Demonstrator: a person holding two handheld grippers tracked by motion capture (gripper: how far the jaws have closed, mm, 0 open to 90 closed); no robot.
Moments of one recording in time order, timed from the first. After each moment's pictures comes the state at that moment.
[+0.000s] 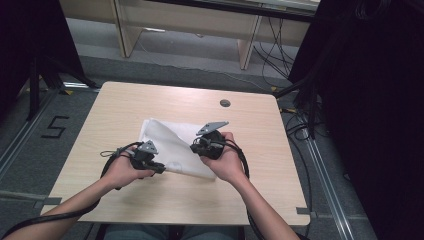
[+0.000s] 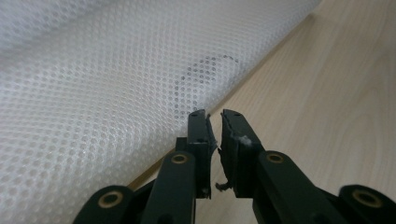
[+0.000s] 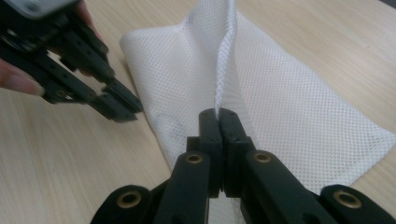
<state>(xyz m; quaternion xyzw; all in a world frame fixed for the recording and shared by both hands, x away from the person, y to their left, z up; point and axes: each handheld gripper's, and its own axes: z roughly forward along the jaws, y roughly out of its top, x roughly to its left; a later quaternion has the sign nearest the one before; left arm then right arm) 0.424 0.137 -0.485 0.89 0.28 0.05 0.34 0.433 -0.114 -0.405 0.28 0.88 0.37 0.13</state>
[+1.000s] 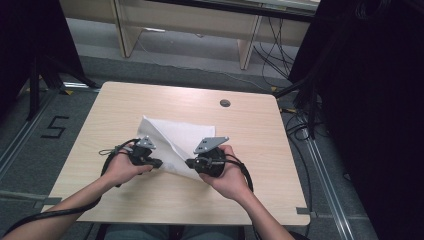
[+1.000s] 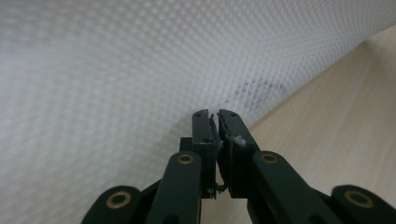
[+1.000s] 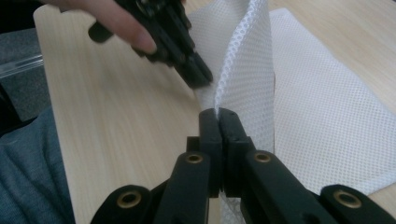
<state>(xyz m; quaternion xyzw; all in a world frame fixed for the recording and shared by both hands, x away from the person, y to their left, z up) 0.428 0.157 -0.484 0.87 0.33 0.07 0.35 0.383 -0.116 -0.402 0.23 0.89 0.38 0.10</state>
